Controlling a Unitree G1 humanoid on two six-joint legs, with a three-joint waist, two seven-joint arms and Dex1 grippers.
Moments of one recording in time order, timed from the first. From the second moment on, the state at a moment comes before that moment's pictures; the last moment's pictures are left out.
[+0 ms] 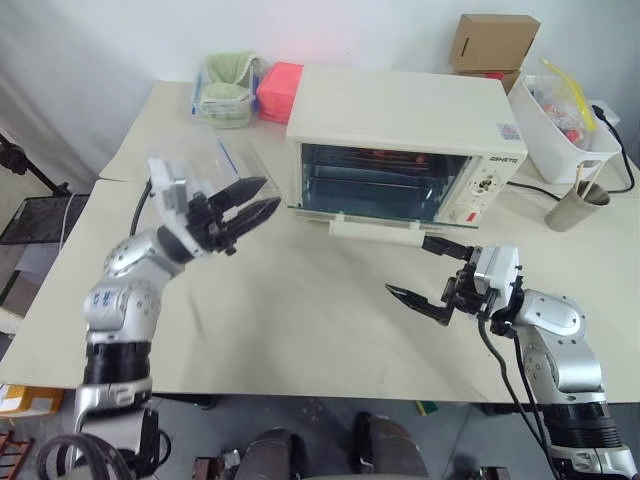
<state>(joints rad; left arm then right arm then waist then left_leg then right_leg) -0.62 0.47 0.17 0.13 -0.65 0.31 -0.91 -0.22 -0.53 -0.09 -0.08 0.41 -0.11 1.07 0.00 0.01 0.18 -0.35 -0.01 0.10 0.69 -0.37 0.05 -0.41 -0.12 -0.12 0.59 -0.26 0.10</state>
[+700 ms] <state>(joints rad) -0.86 0.26 0.08 0.79 -0.36 -0.10 -1.04 0.02 -0.54 -0.15 -0.12 0.35 -0.25 1.02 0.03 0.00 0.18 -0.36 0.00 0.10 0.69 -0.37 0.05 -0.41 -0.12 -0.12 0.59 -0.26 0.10</state>
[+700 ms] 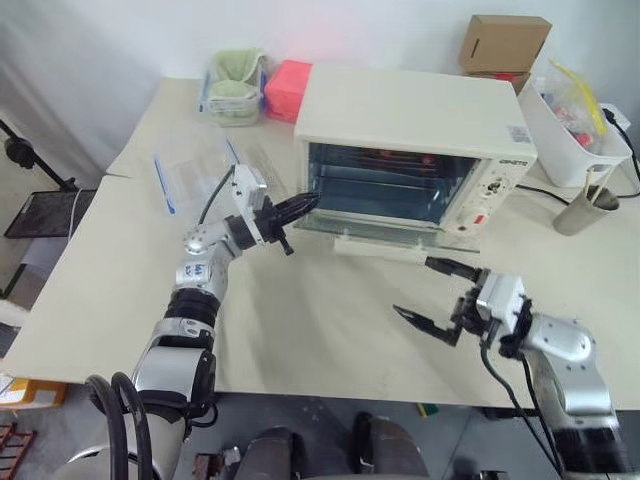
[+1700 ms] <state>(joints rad) -0.37 0.34 0.09 0.24 -0.36 -0.06 -0.97 -0.40 -0.45 0.09 -0.10 -0.17 -0.07 0.47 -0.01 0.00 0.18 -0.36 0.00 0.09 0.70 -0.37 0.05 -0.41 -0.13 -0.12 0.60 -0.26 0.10</state>
